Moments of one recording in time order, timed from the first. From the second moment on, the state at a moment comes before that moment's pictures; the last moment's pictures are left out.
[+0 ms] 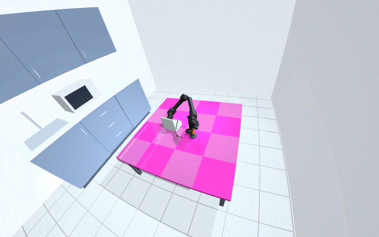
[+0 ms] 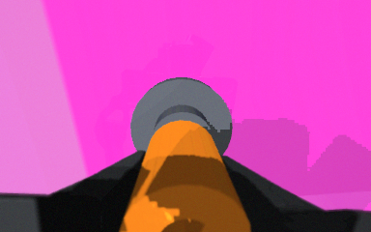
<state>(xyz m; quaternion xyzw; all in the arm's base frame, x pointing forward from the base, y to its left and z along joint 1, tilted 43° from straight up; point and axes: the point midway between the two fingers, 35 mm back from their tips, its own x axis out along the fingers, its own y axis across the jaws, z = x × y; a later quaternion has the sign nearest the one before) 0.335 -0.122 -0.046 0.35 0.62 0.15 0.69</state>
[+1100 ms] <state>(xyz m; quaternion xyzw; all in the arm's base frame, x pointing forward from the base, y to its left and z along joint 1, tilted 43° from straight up) 0.333 -0.121 -0.047 0.37 0.62 0.13 0.68</state>
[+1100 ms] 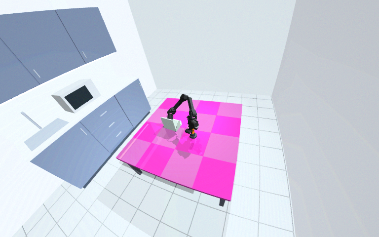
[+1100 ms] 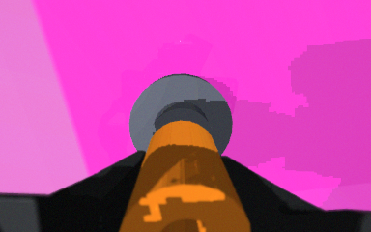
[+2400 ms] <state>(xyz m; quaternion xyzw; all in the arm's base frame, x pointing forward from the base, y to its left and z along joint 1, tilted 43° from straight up) 0.333 -0.119 -0.049 0.37 0.62 0.13 0.68</state>
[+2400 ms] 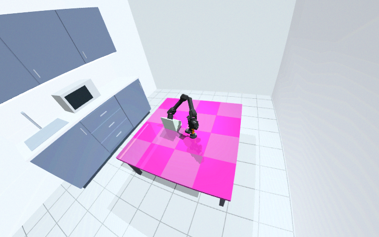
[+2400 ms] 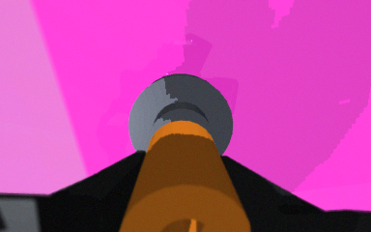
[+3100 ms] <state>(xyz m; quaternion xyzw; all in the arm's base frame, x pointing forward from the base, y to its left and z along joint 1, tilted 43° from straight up) 0.335 -0.122 -0.049 0.44 0.63 0.07 0.64</state>
